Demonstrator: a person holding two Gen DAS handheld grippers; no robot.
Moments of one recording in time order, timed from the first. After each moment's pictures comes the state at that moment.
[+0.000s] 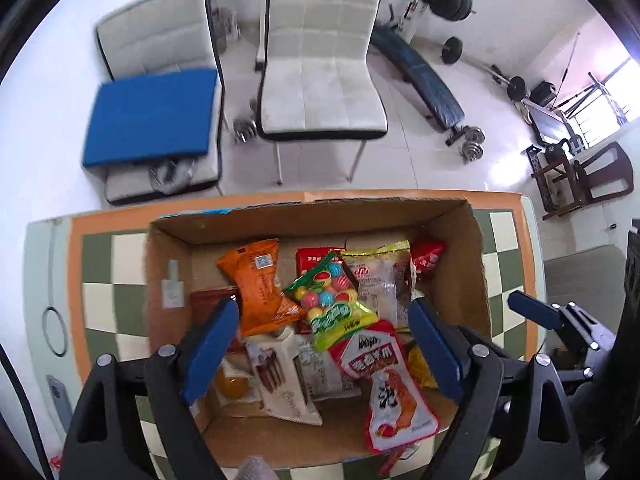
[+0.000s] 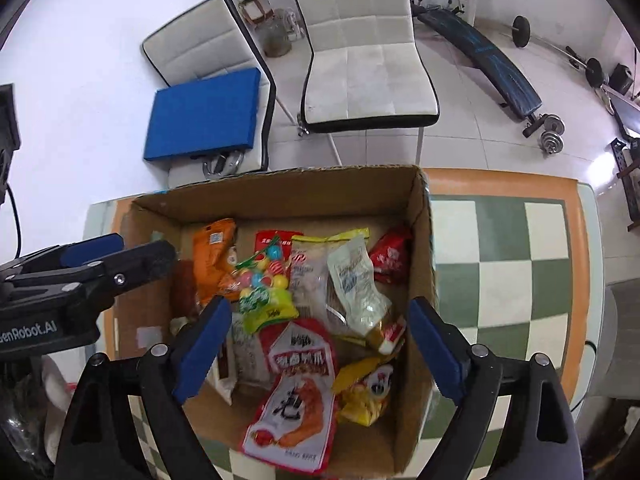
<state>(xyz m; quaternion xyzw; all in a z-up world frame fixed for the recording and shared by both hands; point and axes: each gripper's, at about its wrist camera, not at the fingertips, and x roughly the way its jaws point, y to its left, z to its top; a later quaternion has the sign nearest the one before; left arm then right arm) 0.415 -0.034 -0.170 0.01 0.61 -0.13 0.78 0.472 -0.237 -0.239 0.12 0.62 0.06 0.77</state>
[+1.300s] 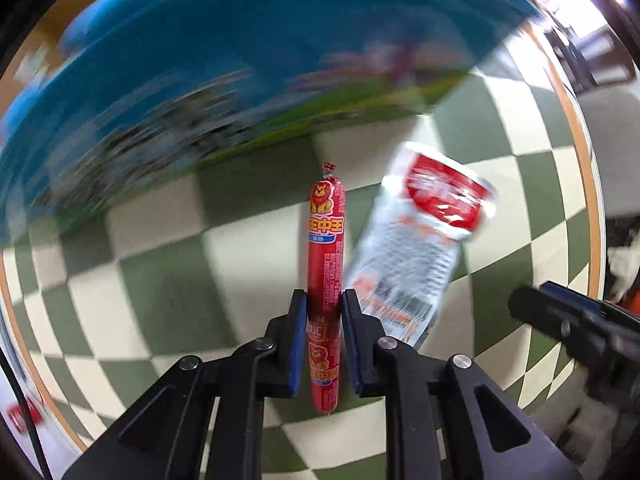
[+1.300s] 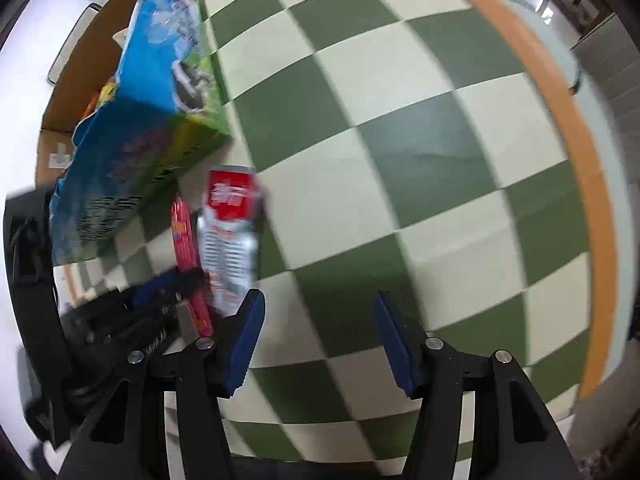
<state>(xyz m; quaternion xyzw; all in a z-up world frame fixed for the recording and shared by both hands) 0.200 -0.110 -0.347 0.08 0.71 -0.16 0.68 0.191 -0.327 -0.381 0.29 0.69 -0.06 0.66</state>
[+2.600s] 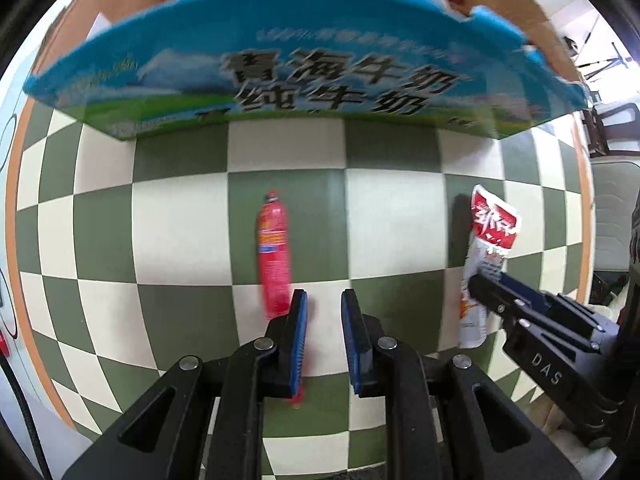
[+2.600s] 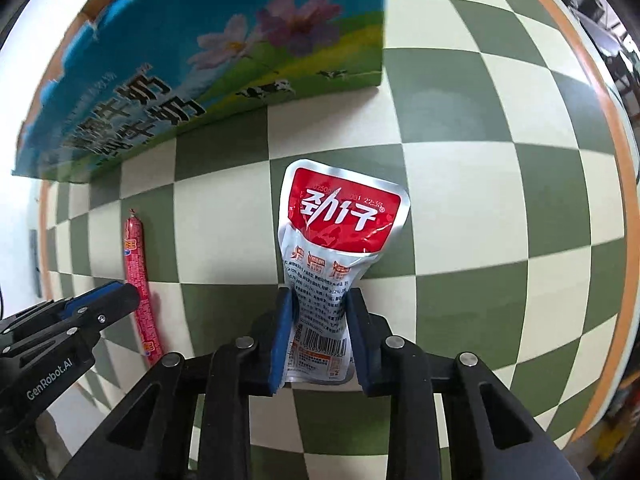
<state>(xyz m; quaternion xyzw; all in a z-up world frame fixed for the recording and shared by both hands) 0.183 -0.025 -0.329 -0.01 0.71 -0.11 0.69 0.247 -0.190 -0.396 0.15 0.70 0.00 0.70</state>
